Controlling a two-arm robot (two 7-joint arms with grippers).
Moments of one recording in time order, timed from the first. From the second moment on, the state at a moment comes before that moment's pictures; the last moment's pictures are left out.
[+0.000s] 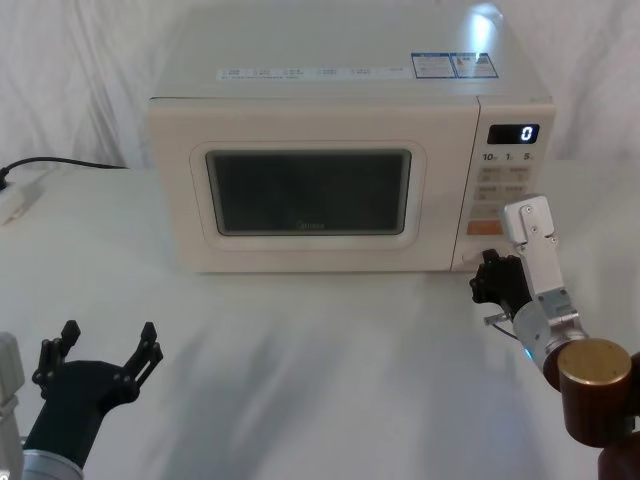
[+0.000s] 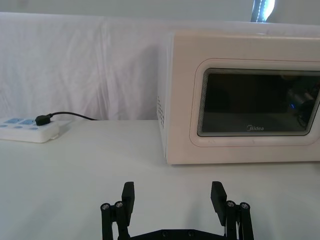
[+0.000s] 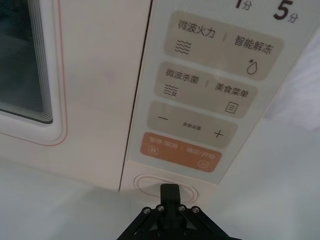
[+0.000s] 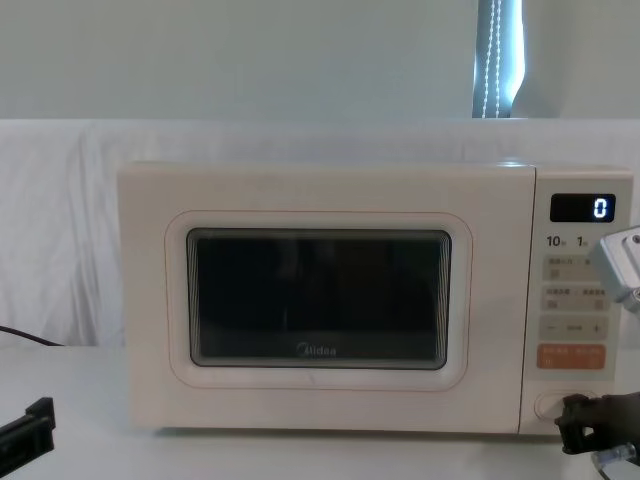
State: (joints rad) left arm 0.27 0.24 0.04 -1.85 -0.25 -0.02 -0.02; right arm 0.36 0.02 -0.12 -1.17 -0.17 0.13 0.05
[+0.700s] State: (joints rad) left arm 0.27 0.24 0.04 -1.85 -0.25 -0.02 -0.02; right arm 0.41 0.03 -0.10 -1.09 -0.16 0.10 0.04
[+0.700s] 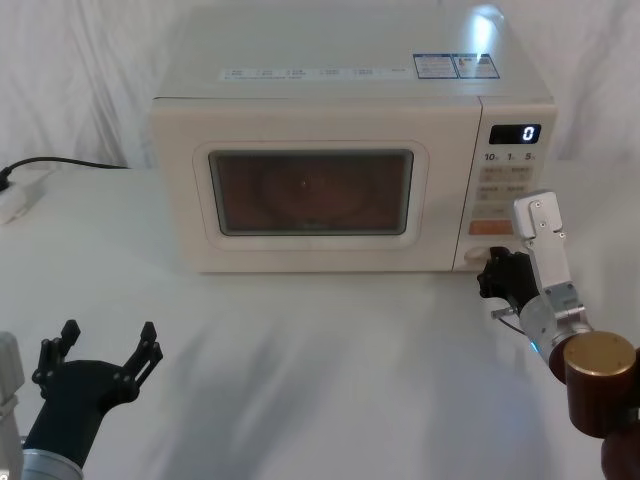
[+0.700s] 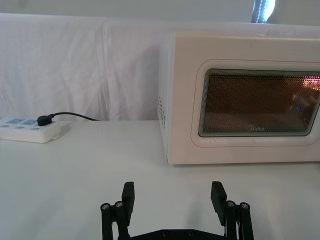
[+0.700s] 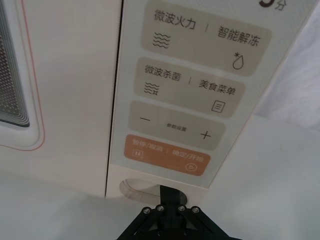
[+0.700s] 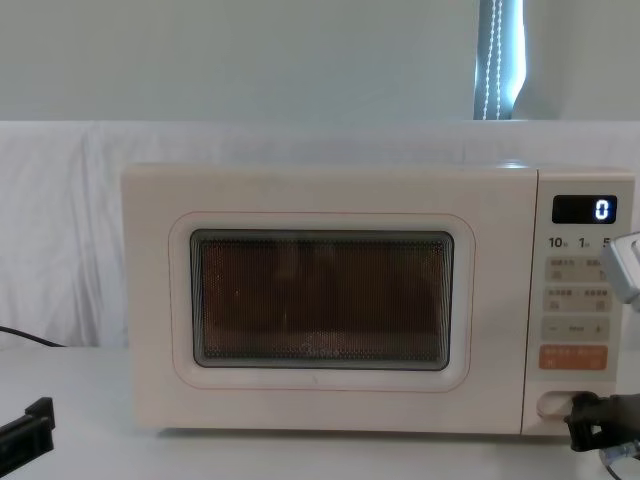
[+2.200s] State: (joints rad) left arm 0.27 0.24 0.04 -1.85 -0.25 -0.02 -0.02; right arm 0.45 0.03 -0.11 -1.02 -0.14 0.07 0.06
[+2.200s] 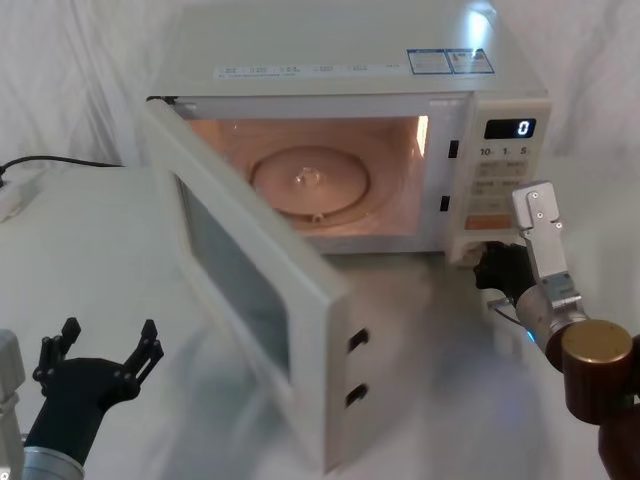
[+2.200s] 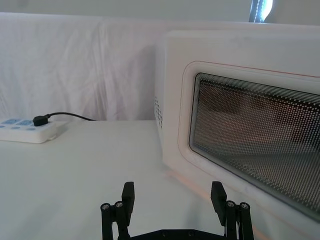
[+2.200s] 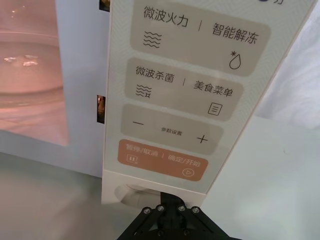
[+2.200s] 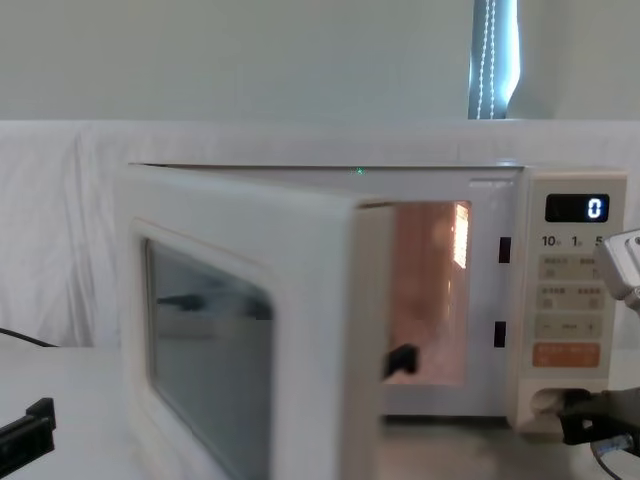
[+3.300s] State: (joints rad) left arm 0.27 0.24 0.04 -1.85 -0.25 -0.02 -0.02; right arm 0.20 0.10 -0.16 -1.42 -0.04 0.16 0.21
